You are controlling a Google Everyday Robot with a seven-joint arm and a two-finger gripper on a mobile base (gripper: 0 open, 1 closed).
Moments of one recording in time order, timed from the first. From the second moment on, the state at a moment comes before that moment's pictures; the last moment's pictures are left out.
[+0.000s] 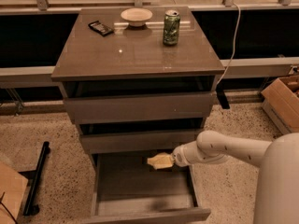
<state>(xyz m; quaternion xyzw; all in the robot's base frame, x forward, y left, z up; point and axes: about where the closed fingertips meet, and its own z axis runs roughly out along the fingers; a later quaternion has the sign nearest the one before) 0.583 -0.084 0.423 -0.24 0.90 0.29 0.20</state>
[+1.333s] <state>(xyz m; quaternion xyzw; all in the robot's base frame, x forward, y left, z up) 0.580 -0.053 0.333 -0.24 0.91 0.30 0.18</state>
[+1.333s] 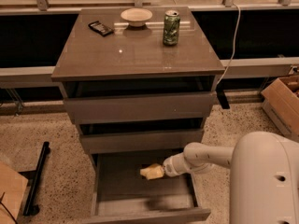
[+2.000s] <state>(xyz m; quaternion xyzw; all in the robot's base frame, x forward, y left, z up) 0.574 -0.045 0.271 -0.22 0.92 0.29 0.15</state>
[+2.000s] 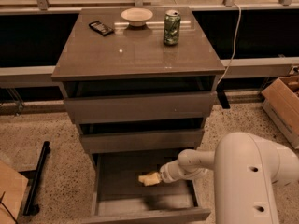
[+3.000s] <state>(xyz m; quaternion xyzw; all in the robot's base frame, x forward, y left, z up) 0.569 -0.041 0.203 -0.18 0.93 0.29 0.13</state>
